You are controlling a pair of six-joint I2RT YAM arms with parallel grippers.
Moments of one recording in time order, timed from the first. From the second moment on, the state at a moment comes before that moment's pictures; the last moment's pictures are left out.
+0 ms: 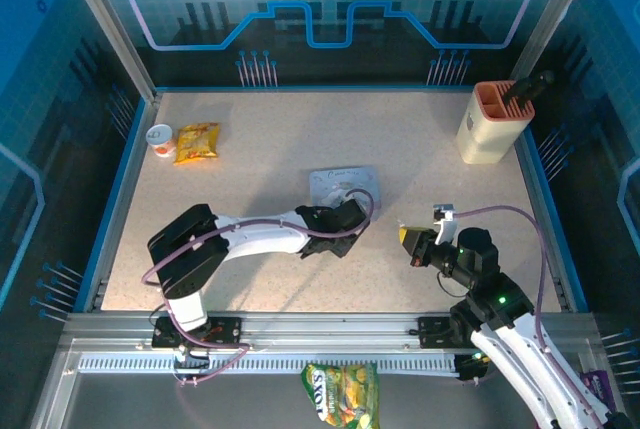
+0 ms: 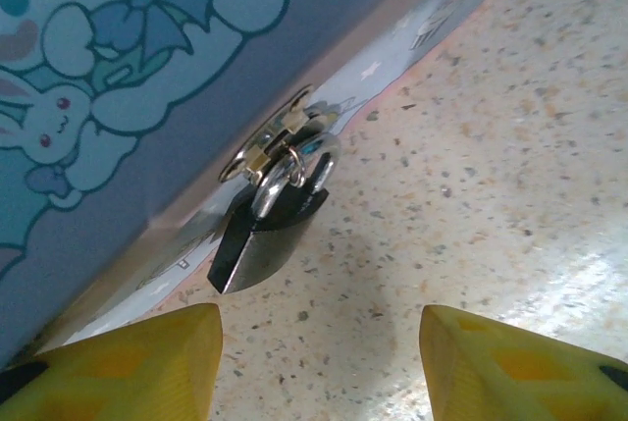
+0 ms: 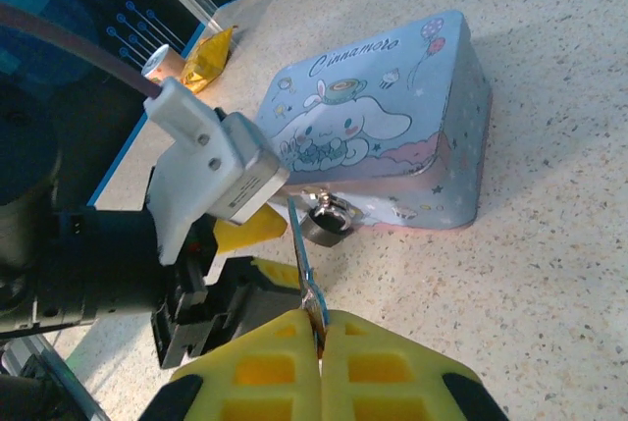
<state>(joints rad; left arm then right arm) -1.00 1.80 1.12 -0.47 -0.32 -0.33 0.44 0.27 0.30 -0.42 -0.24 0.57</state>
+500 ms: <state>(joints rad) -0.92 1.91 1.21 -0.51 -0.37 -0.46 0.44 0.27 0.29 -0.41 -0.28 0.59</state>
